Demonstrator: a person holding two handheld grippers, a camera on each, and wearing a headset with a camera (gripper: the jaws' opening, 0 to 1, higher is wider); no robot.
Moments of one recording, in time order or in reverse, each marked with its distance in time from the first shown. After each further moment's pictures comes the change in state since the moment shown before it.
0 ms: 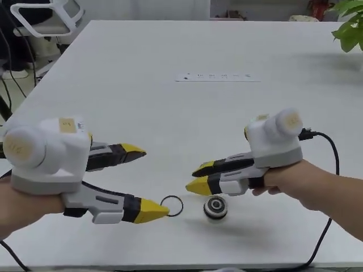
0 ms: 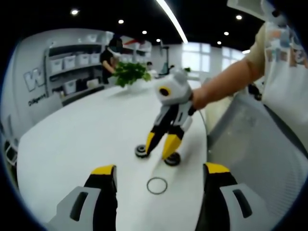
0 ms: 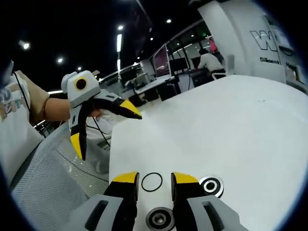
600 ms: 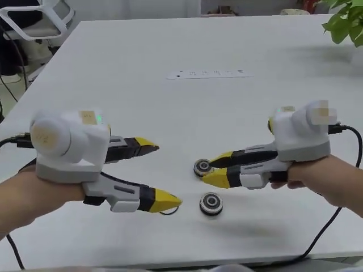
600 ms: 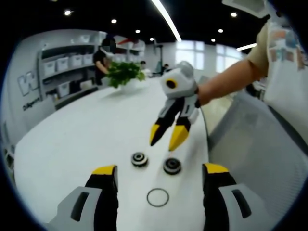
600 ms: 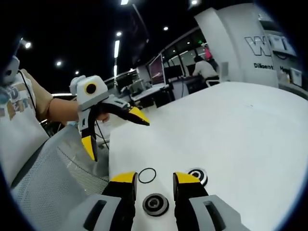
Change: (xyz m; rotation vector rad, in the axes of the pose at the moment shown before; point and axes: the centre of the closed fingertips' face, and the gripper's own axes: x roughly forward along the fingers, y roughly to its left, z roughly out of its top) left arm 0.031 -0.001 0.012 0.035 0.013 -0.051; right arm -0.040 -0.003 -0.005 -0.007 -0.055 -0.051
